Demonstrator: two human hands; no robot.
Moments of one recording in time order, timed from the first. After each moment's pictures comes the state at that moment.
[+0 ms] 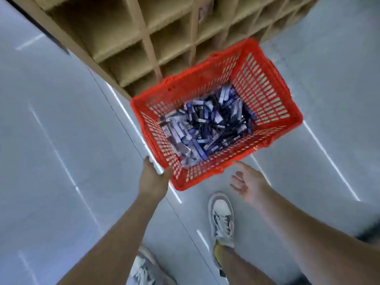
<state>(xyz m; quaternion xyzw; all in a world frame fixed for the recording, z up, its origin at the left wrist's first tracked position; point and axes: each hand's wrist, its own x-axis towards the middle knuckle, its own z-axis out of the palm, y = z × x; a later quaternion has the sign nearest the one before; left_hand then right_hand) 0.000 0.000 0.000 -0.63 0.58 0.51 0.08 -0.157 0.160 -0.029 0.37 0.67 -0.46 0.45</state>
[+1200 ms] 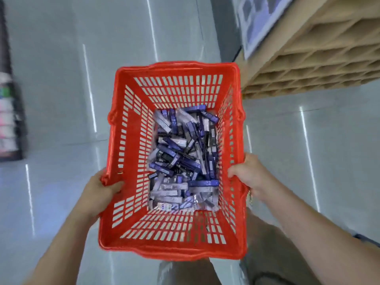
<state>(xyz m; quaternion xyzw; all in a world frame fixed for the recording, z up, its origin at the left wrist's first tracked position) 0.468 -0.083 0.281 -0.73 0.41 0.54 -0.01 0.146 0.017 0.271 -0.10 0.79 -0.22 0.57</state>
